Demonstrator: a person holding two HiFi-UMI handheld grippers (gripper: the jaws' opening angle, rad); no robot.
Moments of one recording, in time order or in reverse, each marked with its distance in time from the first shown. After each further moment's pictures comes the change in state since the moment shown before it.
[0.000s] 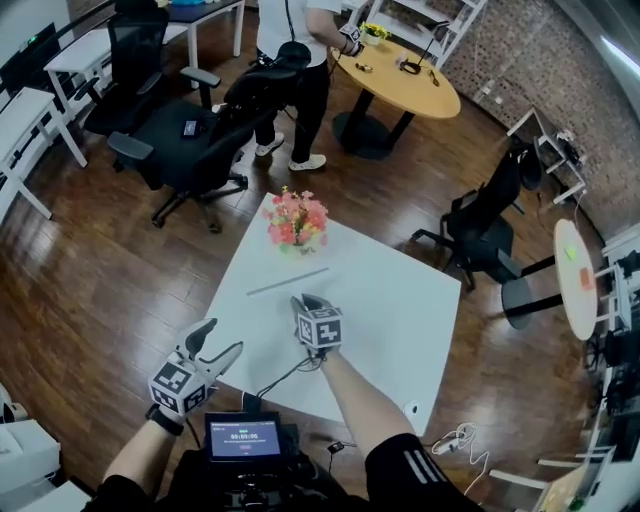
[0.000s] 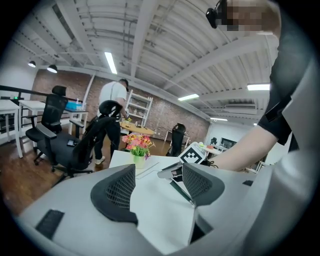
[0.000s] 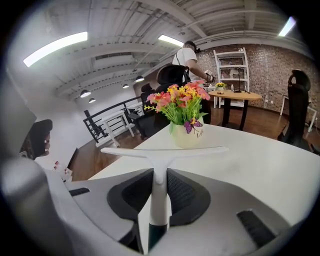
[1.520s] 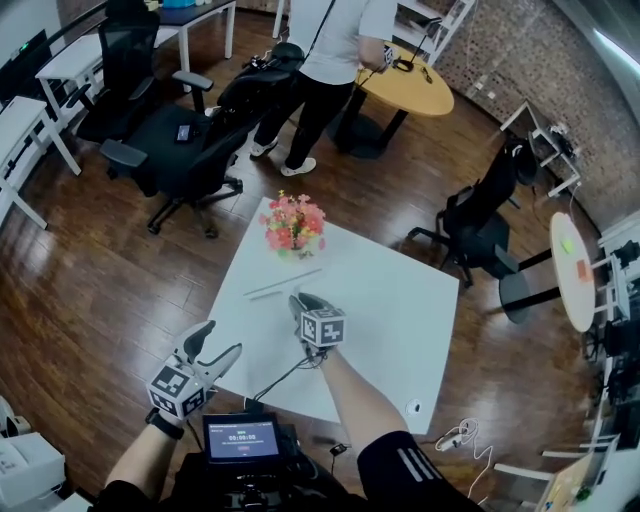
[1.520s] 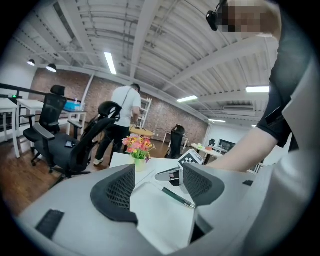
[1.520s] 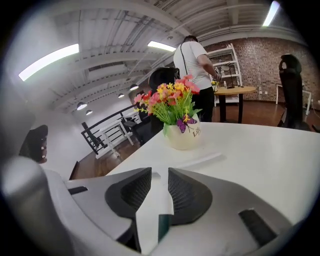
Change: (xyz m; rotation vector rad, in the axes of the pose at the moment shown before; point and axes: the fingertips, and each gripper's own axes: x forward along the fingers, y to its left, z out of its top) left arm -0.001 0.009 0.011 -0.004 -0.009 -0.021; right arm 0.013 -0.008 0.004 0.118 -0.071 0.026
